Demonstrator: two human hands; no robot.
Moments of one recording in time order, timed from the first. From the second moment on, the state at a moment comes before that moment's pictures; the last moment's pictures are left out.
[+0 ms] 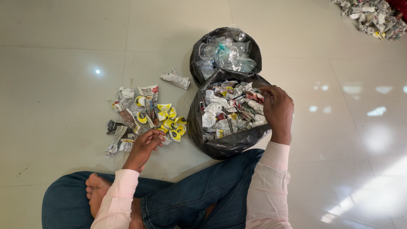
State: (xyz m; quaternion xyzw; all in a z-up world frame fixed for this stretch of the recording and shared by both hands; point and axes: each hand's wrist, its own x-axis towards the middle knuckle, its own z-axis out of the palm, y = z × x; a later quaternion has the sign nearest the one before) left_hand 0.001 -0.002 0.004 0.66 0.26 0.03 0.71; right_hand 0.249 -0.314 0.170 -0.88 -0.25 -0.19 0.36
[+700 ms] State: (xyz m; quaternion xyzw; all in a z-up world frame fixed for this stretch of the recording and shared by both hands) left_hand 0.002 -0.002 0.004 0.65 0.25 0.04 0.71; right_hand 0.222 -0.301 0.196 -0.86 -0.29 -0.19 0.37
